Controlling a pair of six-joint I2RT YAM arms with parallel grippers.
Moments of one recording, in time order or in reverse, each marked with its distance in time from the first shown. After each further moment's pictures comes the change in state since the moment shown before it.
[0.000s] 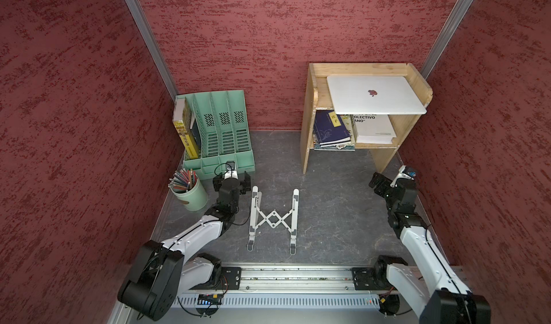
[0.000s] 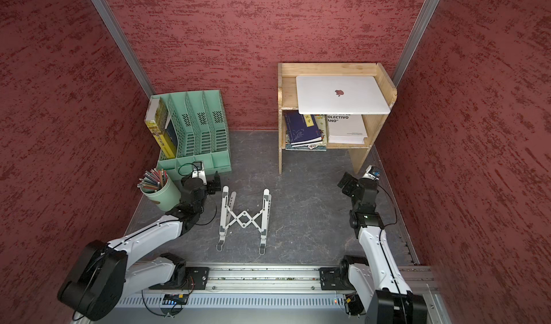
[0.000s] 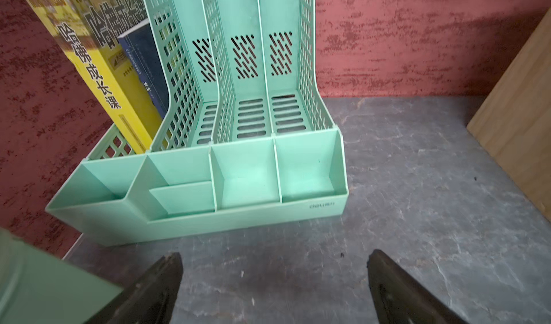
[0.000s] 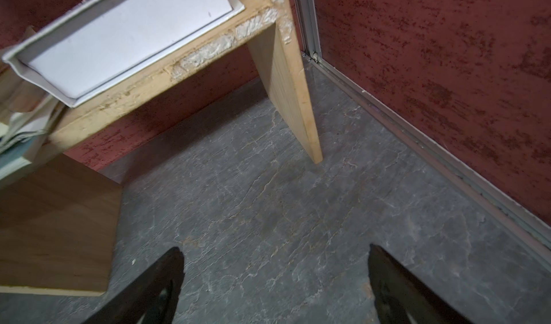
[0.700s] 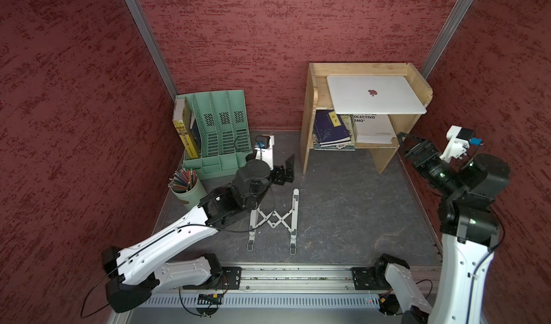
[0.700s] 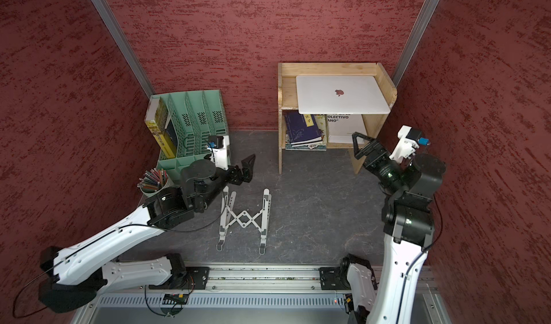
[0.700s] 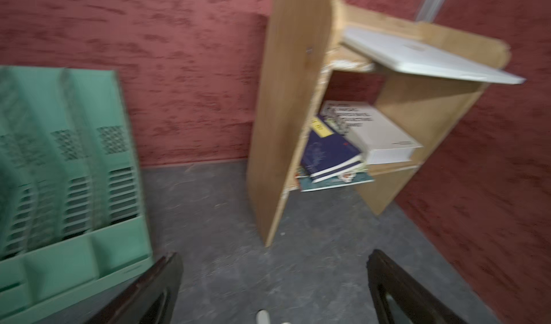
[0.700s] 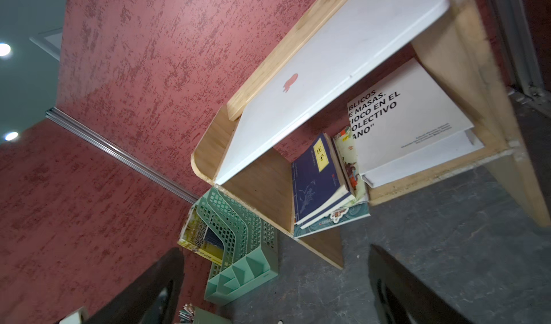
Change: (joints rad) left arm -0.561 -0.164 0.689 -0.814 -0.166 -0.266; right arm -0.227 -0.150 0.798 -0.648 -0.706 0.302
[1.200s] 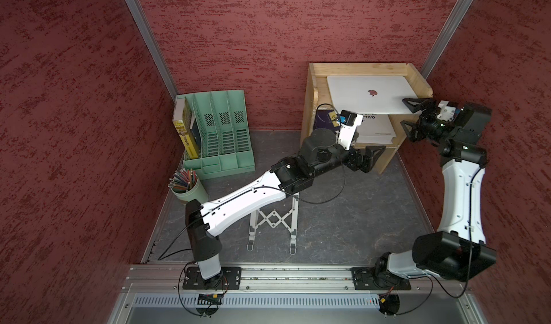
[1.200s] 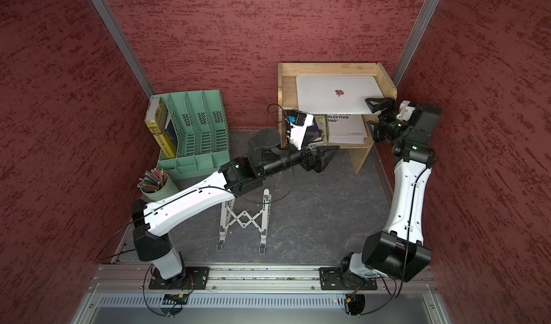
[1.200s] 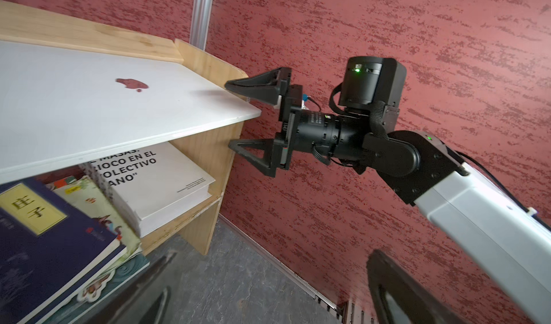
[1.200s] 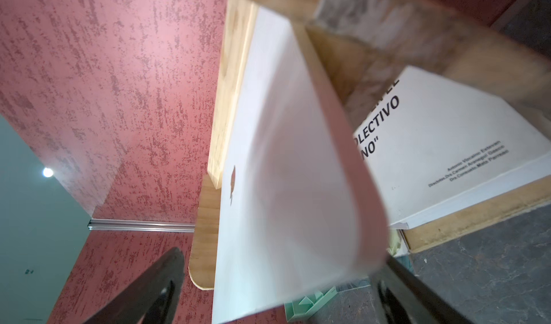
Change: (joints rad) left arm -0.191 0.680 0.742 0.203 0.571 -0.001; right arm -0.087 0.616 0.410 0.094 -0.210 0.403
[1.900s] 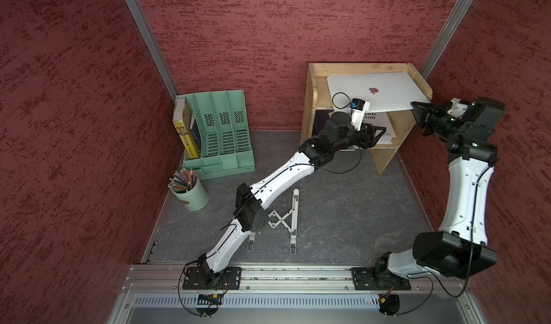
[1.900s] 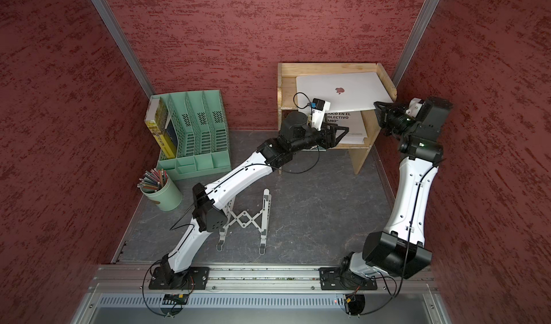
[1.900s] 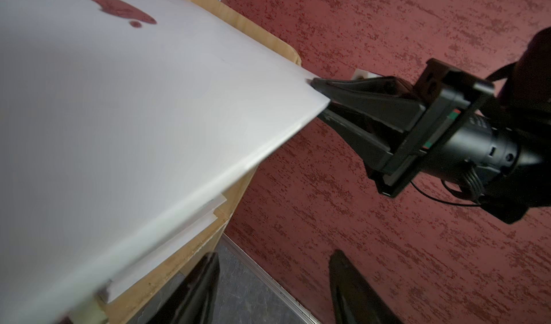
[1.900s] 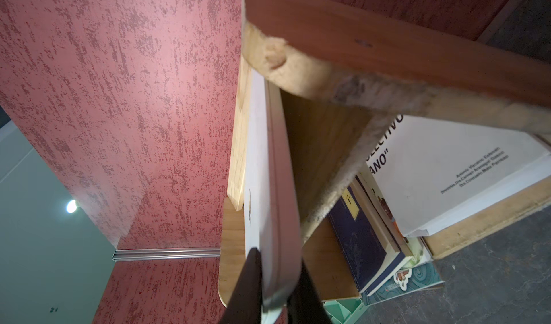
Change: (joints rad) left arm 0.115 0.579 0.644 -0.093 0.225 -0.120; right arm -0.020 0.053 0.110 -0.045 0.043 0.137
